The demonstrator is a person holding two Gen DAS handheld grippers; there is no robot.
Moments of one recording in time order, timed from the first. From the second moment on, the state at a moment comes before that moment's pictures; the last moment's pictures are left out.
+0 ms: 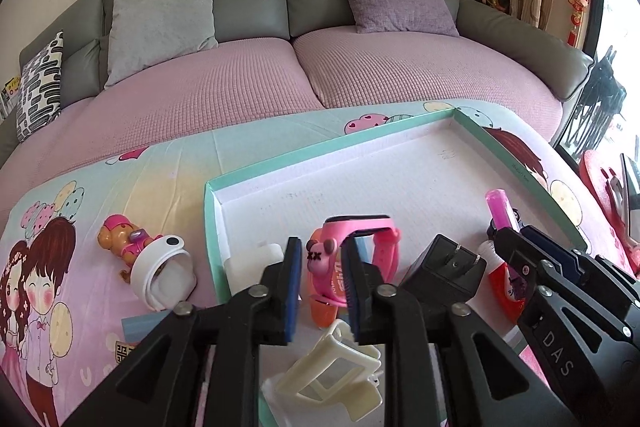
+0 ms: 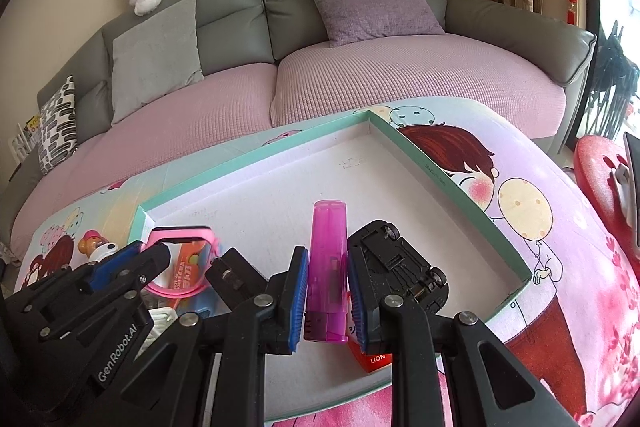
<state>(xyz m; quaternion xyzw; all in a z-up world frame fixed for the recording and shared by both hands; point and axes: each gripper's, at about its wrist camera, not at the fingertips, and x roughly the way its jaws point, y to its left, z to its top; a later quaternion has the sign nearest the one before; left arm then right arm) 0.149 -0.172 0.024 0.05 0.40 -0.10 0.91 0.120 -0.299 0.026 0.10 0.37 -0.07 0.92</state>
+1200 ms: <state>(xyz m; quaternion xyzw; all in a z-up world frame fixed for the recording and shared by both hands) 0.154 -0.063 0.031 -0.08 0.41 0.03 0.91 0.117 -0.281 0.039 0.09 0.35 -0.05 0.93</state>
